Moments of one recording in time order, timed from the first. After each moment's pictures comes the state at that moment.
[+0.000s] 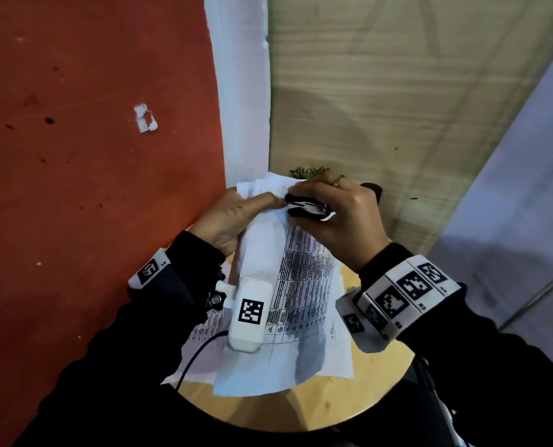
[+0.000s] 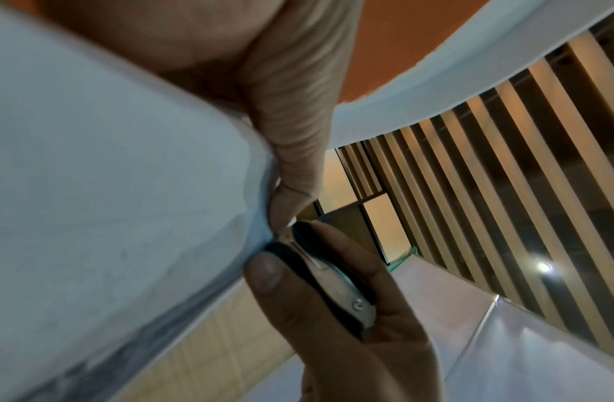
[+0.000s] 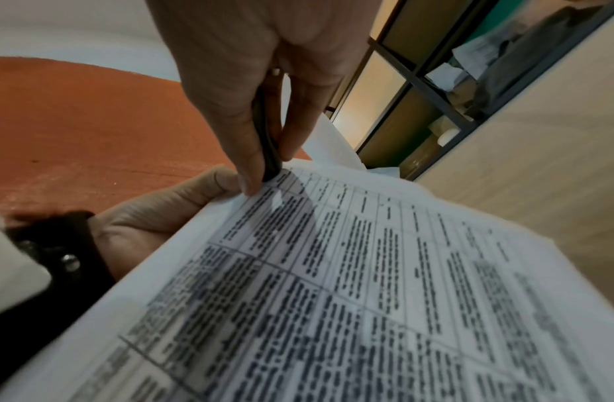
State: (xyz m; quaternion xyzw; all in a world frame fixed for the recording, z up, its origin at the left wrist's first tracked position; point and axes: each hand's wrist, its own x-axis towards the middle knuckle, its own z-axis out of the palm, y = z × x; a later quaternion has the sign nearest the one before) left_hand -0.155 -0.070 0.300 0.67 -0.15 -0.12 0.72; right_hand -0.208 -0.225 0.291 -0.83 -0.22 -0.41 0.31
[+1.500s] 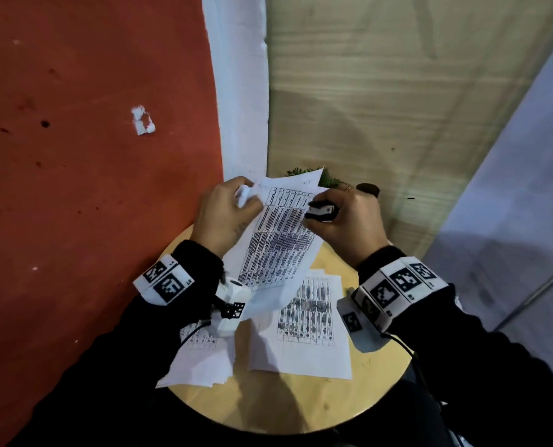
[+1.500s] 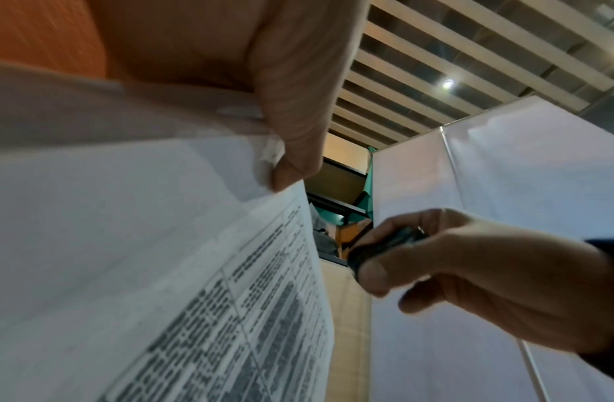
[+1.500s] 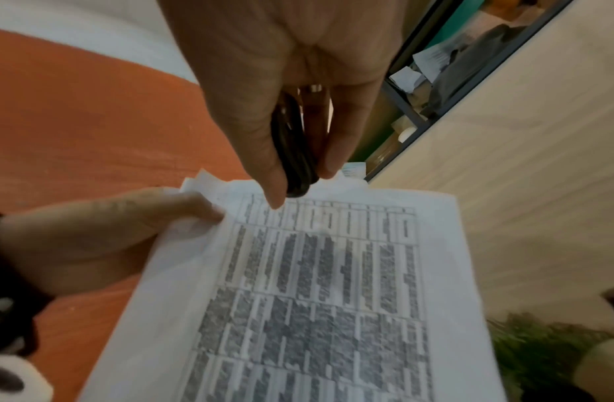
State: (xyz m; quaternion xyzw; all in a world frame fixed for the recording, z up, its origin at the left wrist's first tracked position) left_hand -0.139 -0.060 0.284 0.80 -0.28 0.19 0.50; right_hand -0.198 -0.241 0.277 -0.90 -0.02 -0.33 0.29
